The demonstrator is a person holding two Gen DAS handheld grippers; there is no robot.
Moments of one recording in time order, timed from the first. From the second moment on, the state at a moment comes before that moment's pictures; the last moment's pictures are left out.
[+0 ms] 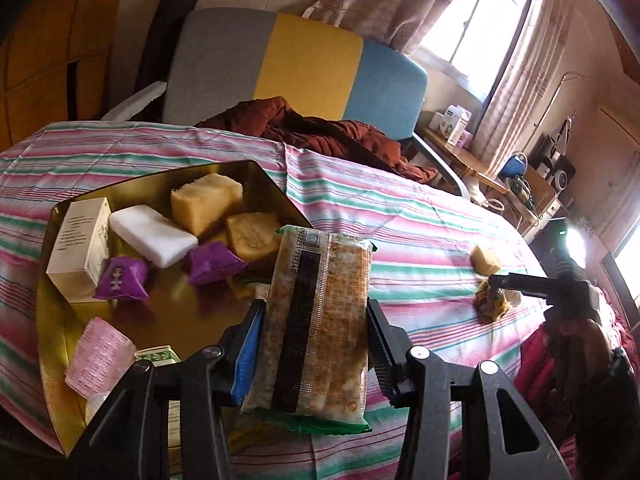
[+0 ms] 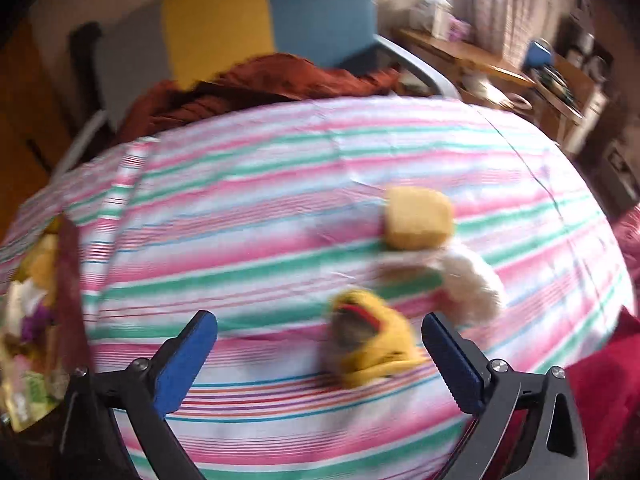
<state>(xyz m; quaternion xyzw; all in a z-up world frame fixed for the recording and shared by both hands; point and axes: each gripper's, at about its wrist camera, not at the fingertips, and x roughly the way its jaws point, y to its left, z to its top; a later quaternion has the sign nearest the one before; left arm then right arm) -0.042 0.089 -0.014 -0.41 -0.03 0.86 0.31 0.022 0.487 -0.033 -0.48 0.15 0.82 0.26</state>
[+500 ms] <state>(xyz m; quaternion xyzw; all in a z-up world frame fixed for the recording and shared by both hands) -0.052 0.066 -0.020 -0.42 -0.03 0.87 0.28 0.015 0.485 -0.057 -0.49 0.15 0.84 0.20</state>
